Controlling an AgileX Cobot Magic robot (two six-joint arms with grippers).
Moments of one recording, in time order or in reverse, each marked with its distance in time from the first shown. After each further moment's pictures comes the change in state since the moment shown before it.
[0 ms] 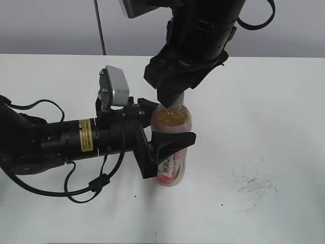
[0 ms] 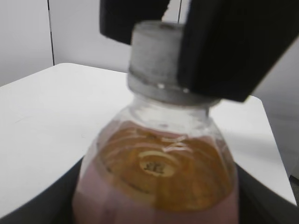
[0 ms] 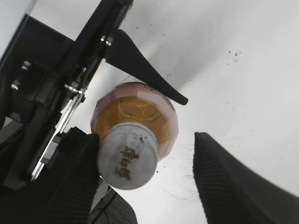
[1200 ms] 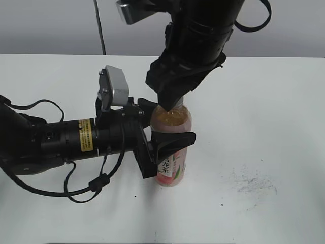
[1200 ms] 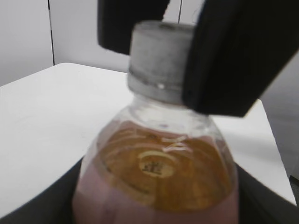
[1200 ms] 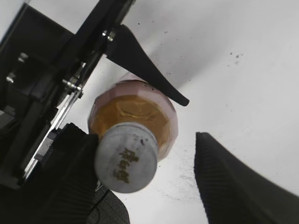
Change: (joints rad) left arm 0.000 0.000 0.000 0.000 0.000 0.000; right arm -0.002 0.012 0.000 0.005 0.001 -0.054
